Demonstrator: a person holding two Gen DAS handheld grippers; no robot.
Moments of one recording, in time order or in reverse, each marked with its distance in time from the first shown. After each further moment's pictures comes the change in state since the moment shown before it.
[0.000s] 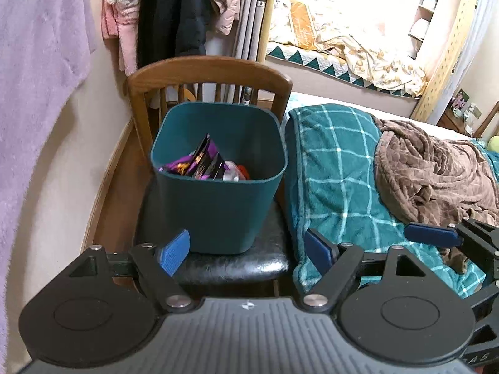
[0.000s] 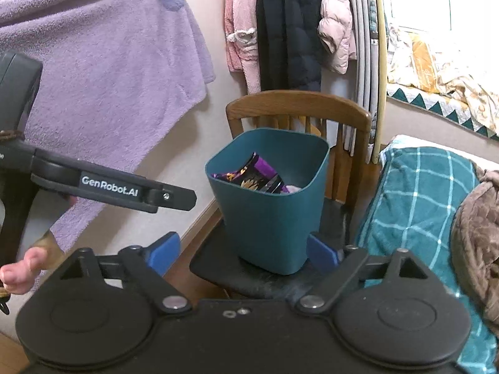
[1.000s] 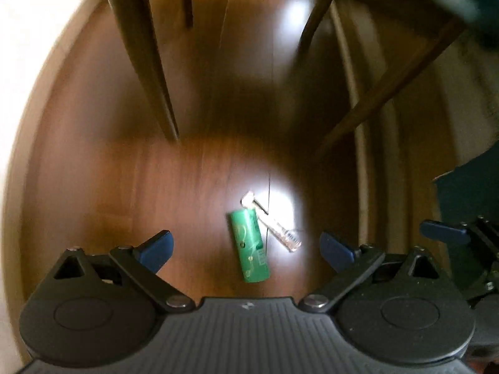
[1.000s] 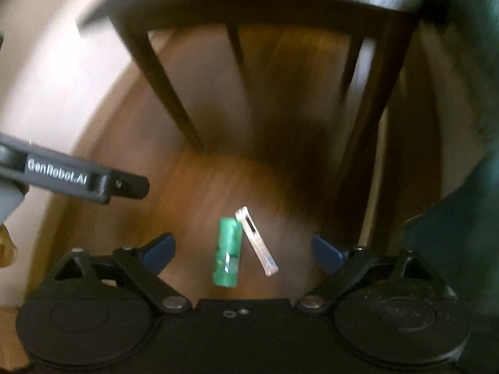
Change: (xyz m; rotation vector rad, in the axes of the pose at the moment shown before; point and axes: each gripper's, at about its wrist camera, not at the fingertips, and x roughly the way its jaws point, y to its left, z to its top) left arm 0.413 0.112 -0.356 -0.113 0.501 0.060; right arm 0.347 -0.036 -0.370 0.111 0.491 -0.089
